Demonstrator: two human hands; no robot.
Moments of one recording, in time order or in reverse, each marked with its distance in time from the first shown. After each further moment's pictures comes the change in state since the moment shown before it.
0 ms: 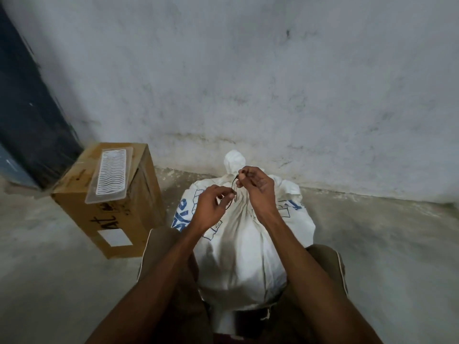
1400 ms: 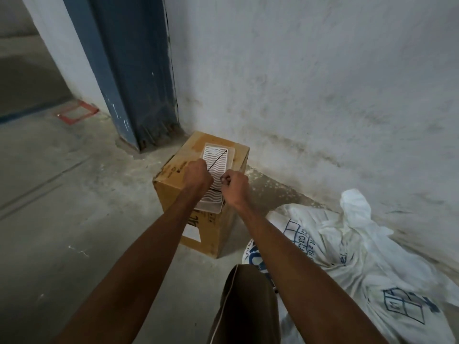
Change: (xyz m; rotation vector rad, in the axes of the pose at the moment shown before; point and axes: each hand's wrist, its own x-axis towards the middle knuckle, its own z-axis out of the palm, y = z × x) left_hand 0.107 -0.219 -0.282 0.704 0.345 -0.657; right_hand 0.103 0.162 0.352 -0.899 -0.447 -0.011
